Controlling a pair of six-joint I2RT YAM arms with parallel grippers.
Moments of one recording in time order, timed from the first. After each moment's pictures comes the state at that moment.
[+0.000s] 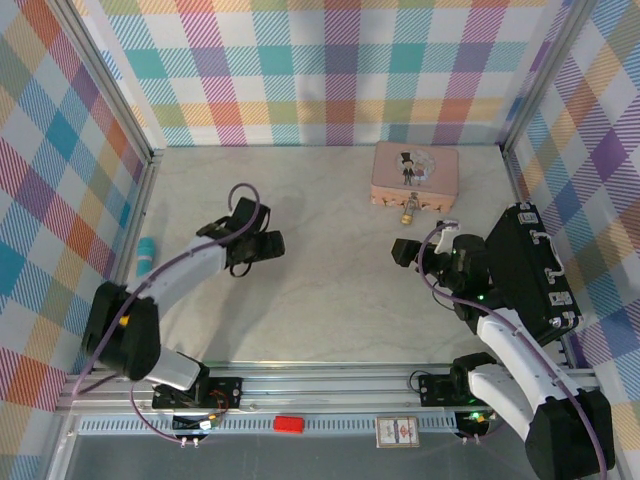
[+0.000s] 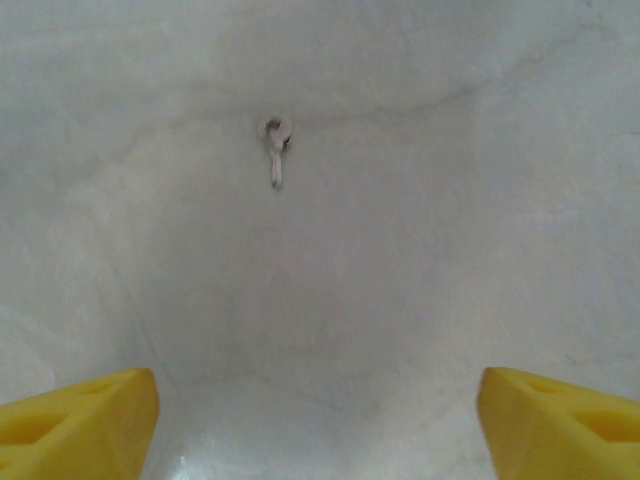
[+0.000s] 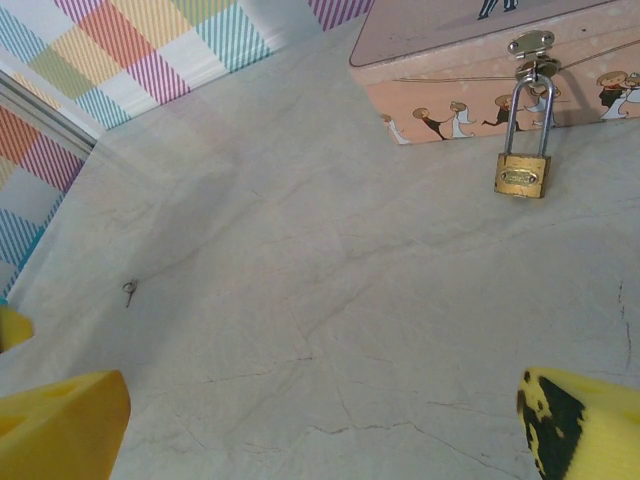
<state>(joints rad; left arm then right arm) -0.44 1.51 1.05 -0.60 -0.14 -0.57 0.23 0.87 0.45 -0.01 -0.25 0.46</state>
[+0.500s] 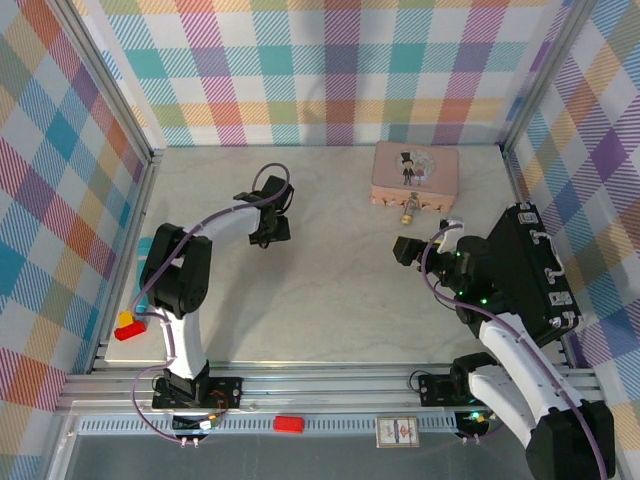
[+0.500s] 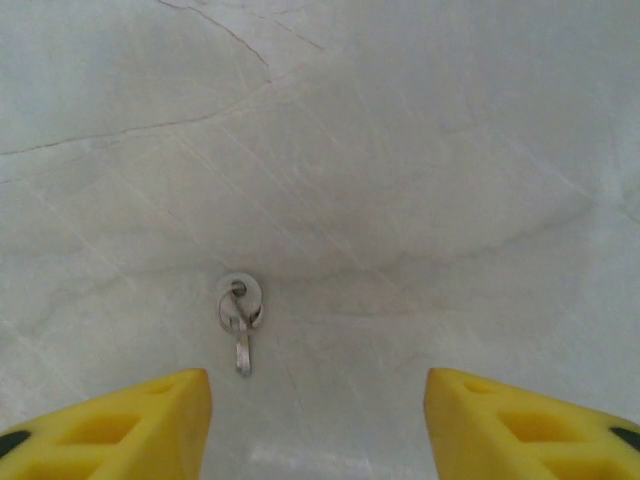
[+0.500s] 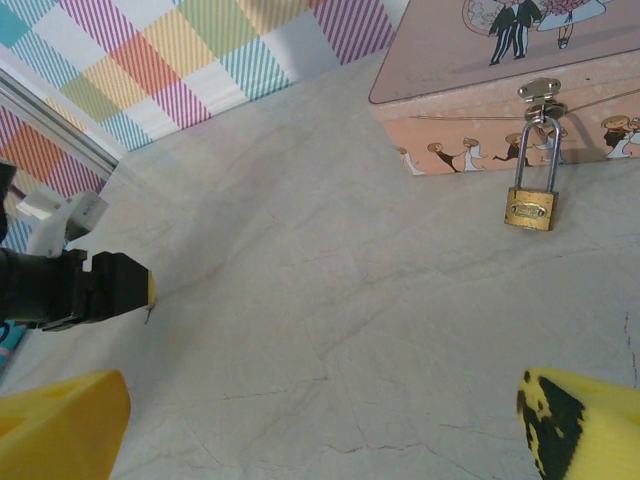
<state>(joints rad) -0.41 1.95 1.39 -0.67 -0.21 -0.56 0.24 0.82 0.45 0.00 -0.25 0.46</state>
